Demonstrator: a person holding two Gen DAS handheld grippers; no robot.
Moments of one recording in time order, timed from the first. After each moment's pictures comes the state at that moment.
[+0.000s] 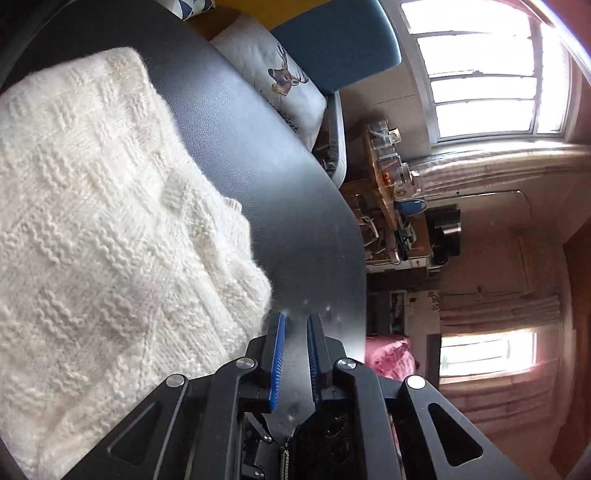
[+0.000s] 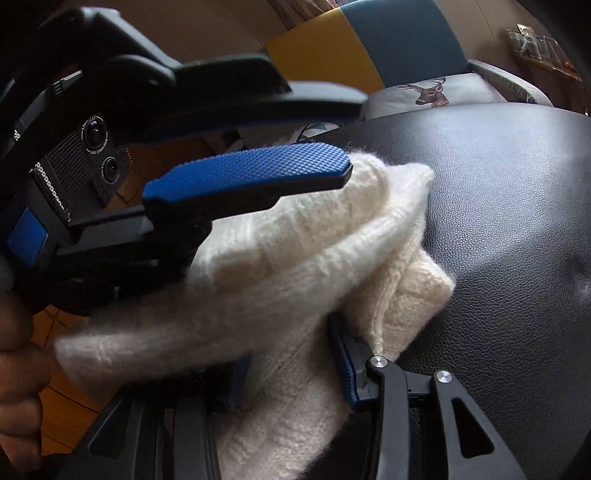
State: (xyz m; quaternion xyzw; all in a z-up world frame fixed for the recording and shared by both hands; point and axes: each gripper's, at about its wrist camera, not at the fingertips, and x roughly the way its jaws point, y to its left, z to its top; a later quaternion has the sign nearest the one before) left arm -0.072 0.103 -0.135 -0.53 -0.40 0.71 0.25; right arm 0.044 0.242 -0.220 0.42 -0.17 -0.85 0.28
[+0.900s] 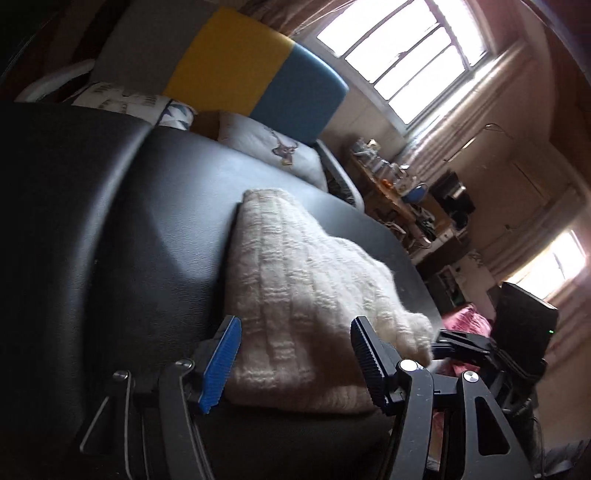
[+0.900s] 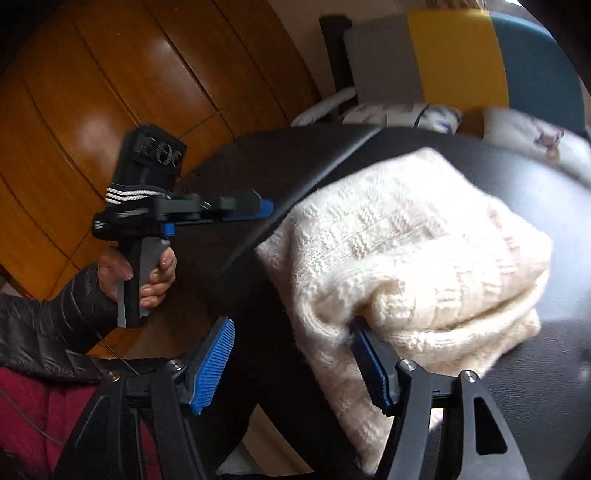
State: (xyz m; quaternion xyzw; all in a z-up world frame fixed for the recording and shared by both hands) left arm 0.020 -0.100 -0.127 -0.41 -0.22 0.84 0.30; right arm 0.075 0.143 -0.140 0.46 -0.01 -0.76 0.45
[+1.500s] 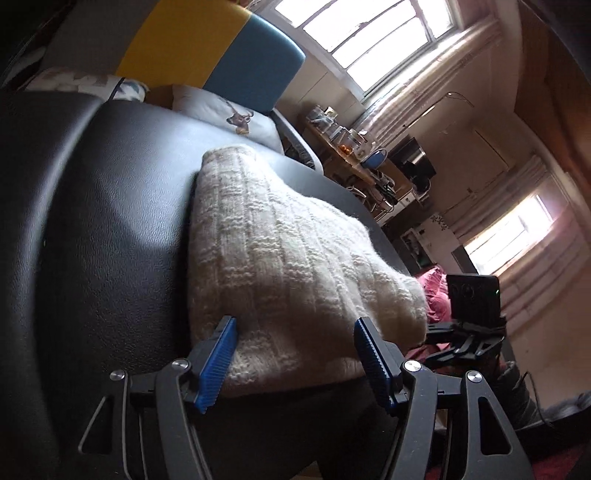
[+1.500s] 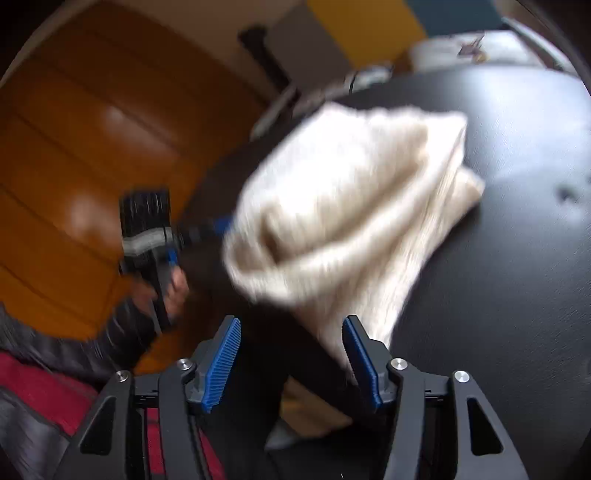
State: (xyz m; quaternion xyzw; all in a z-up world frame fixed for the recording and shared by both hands) left arm 0.025 -0.085 -0.145 -0.42 -0.18 0.80 0.38; right arm 0.093 0.253 -0.162 0.48 -0.19 -0.77 0.38
